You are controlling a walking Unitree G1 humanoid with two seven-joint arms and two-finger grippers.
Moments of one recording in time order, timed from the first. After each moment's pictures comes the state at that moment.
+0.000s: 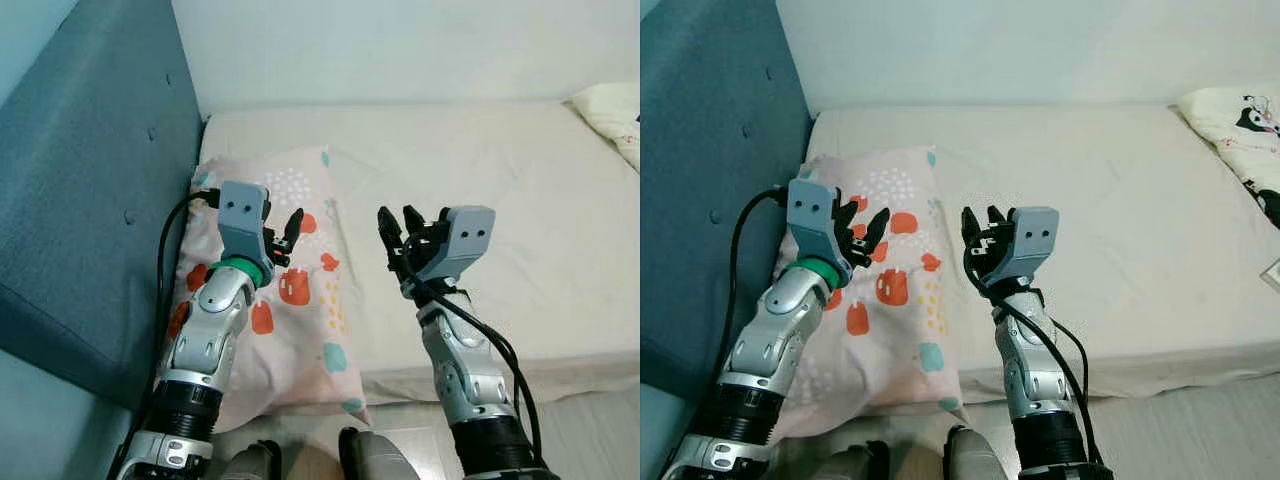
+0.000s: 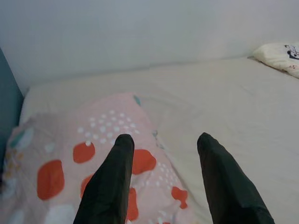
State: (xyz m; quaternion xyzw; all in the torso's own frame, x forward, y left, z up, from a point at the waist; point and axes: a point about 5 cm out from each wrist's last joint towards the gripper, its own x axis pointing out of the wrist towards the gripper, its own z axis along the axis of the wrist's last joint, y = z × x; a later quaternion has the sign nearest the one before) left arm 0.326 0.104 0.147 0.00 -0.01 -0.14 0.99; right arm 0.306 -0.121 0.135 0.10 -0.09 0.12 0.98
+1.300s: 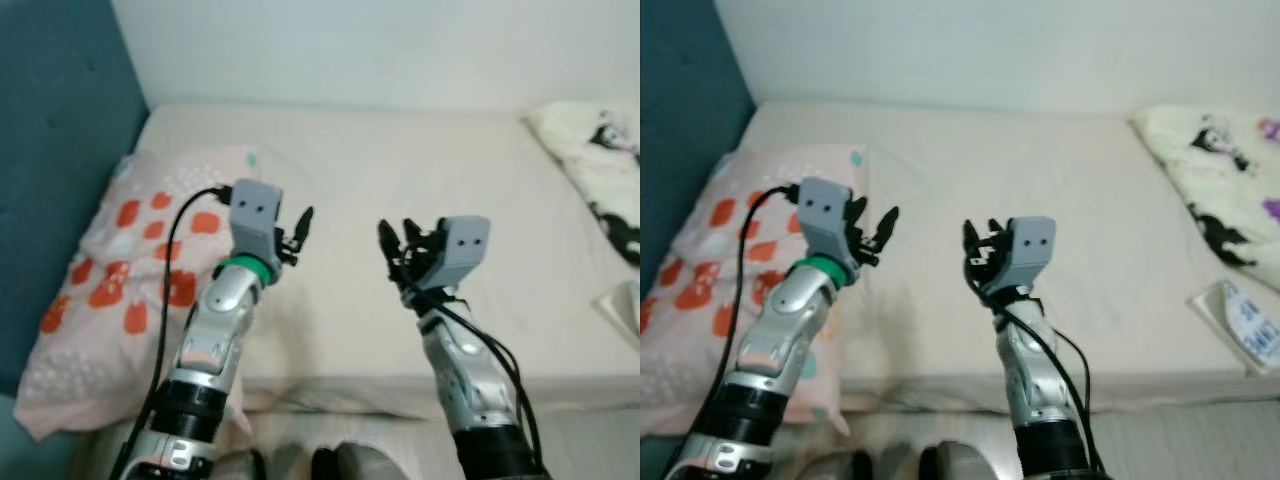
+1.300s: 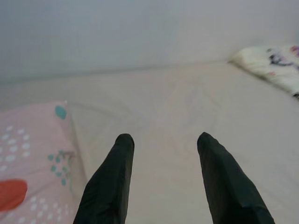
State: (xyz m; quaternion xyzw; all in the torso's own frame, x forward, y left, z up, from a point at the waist) left arm 0.325 0.096 0.147 0.01 -0.02 -0.14 0.99; right arm 0.302 -0.121 0.124 0.10 -0.06 0.12 0.99
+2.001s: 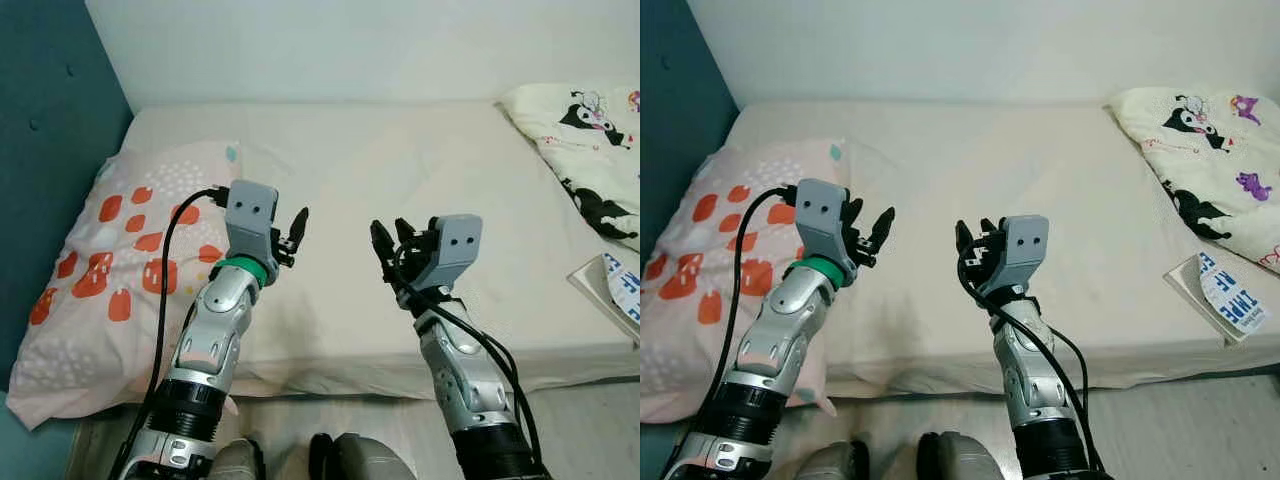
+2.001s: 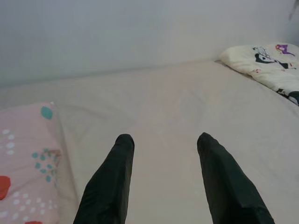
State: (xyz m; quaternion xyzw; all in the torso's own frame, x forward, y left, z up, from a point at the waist) left arm 0.325 0.098 0.147 0.01 -0.02 -0.14 0.99; right arm 0.302 -0.117 0.123 0.10 -0.06 0.13 0.98
